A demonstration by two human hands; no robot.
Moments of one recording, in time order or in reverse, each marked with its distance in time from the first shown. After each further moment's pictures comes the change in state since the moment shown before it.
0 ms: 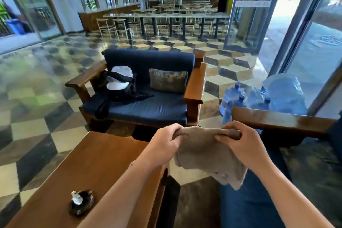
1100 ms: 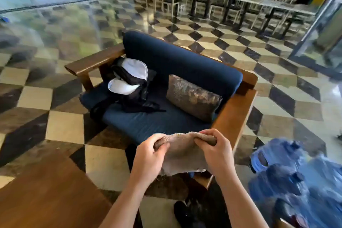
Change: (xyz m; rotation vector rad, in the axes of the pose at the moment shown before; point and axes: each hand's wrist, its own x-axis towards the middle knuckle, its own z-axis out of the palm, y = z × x) left_hand 0.551 -0.207 -0.047 -0.174 0.636 -0.404; right_hand 0.637 0.154 0.202 0.176 -0.235 0.127
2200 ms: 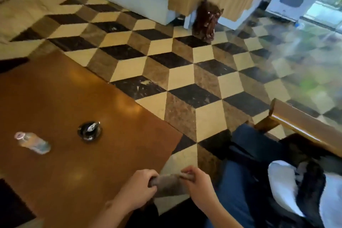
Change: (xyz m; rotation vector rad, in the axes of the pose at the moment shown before) left_hand 0.073 -0.222 -0.198 -0.024 0.623 -0.989; right_hand 0.139 -0.073 0.522 -0.607 -1.702 -0.449
